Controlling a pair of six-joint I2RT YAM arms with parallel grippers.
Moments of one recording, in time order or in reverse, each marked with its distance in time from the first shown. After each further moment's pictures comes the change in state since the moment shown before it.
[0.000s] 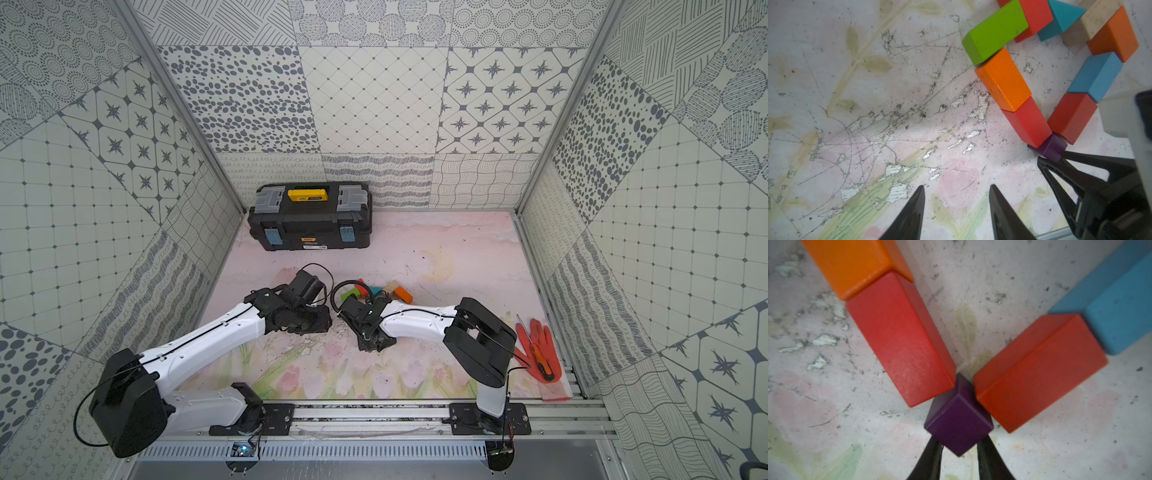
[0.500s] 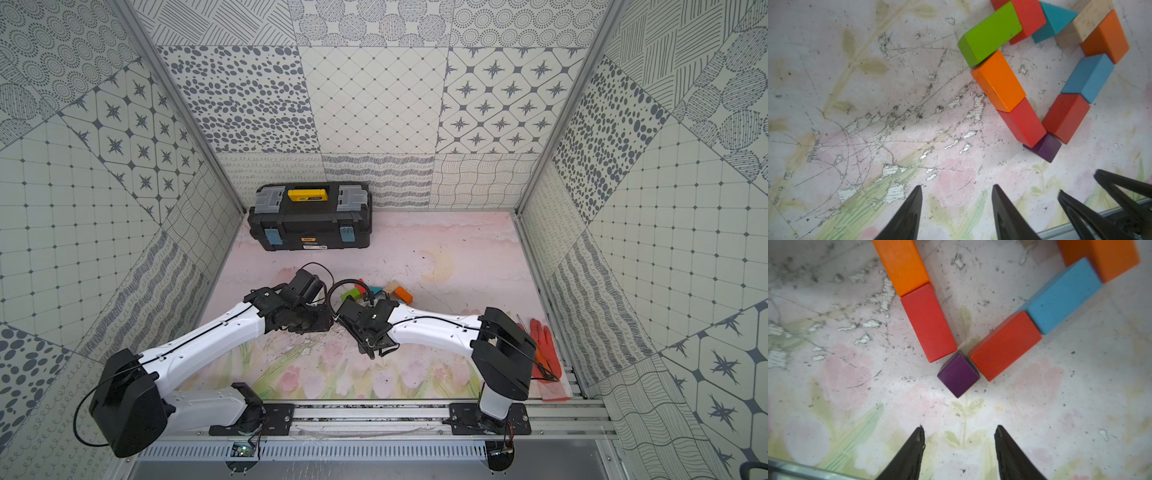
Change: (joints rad) left arm 0.000 0.001 0.017 0.001 0.008 0.000; right arm 0.067 -0.194 0.024 -0.136 0.132 0.008
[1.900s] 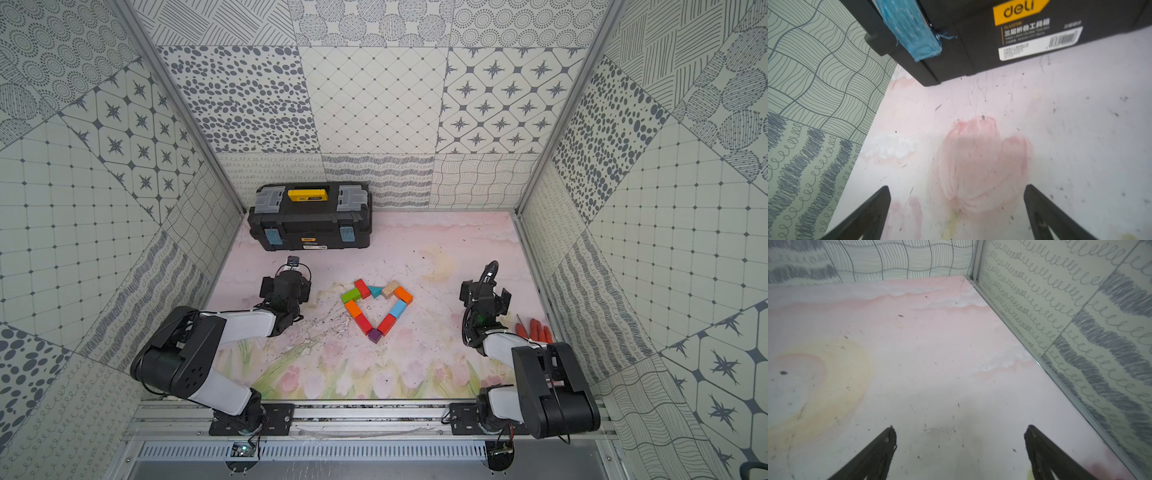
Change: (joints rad) left arm 0.351 0.295 -0.333 1.218 -0.629 0.733; right arm -1.047 -0.259 -0.903 1.550 0.145 -0.736
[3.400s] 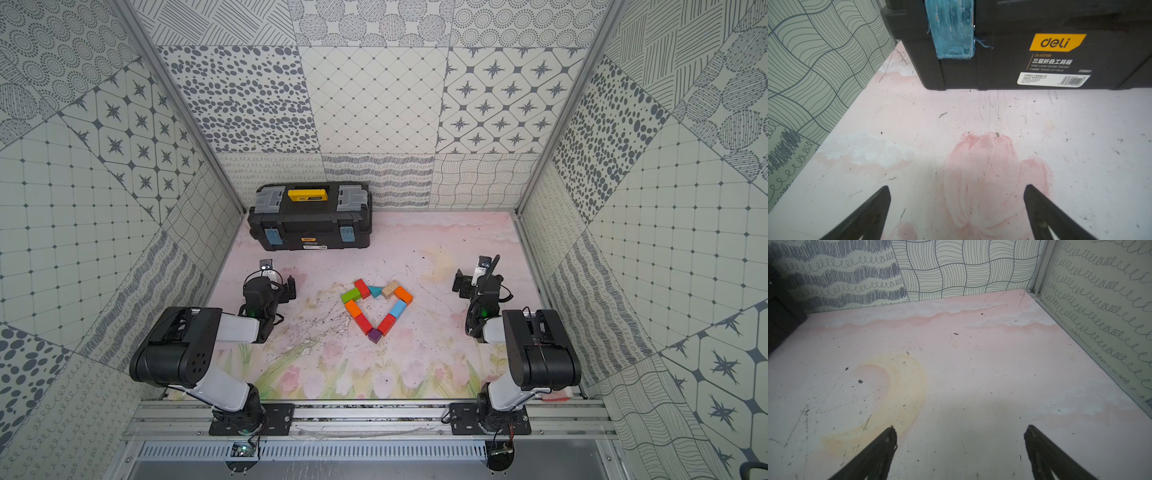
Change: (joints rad) left arm 0.228 0.045 -0.159 0.364 0.360 -0.079; right arm -0.057 0.194 0.069 0.181 -0.317 -0.029
